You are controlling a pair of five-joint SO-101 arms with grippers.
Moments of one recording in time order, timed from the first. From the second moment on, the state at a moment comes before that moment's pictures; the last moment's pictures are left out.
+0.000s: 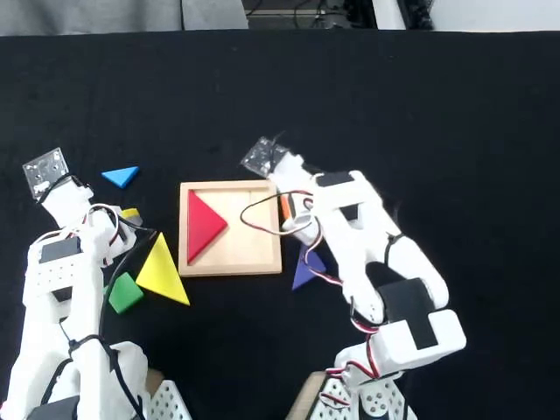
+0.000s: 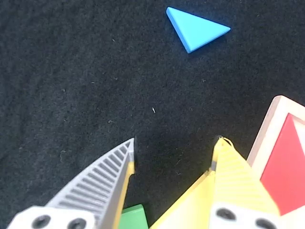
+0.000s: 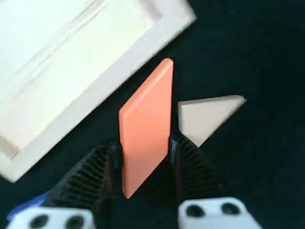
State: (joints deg) left arm -21.3 -34.0 63.7 38.7 11.5; right arm -13.3 4.0 35.3 46.7 37.8
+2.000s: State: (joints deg) left arm -21.3 -34.0 63.7 38.7 11.5; right arm -4.3 12.6 23.1 62.8 19.6
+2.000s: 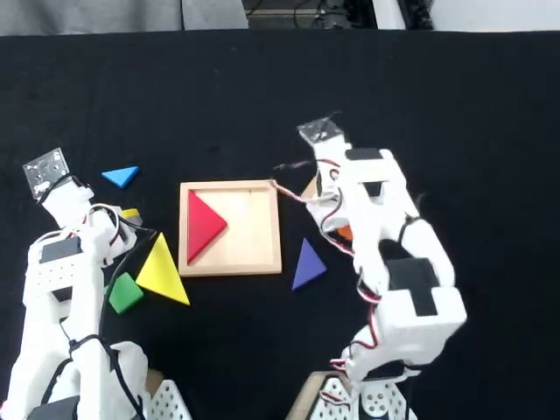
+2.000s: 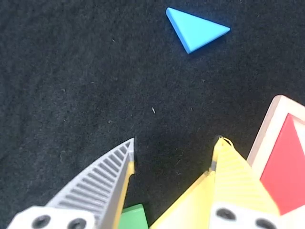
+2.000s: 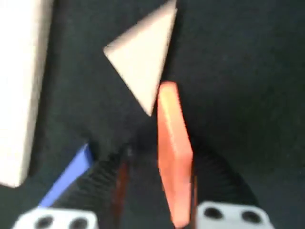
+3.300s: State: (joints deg) left arm -21.3 -34.0 63.7 38.7 11.5; right arm 1.1 13.6 22.5 59.4 18.6
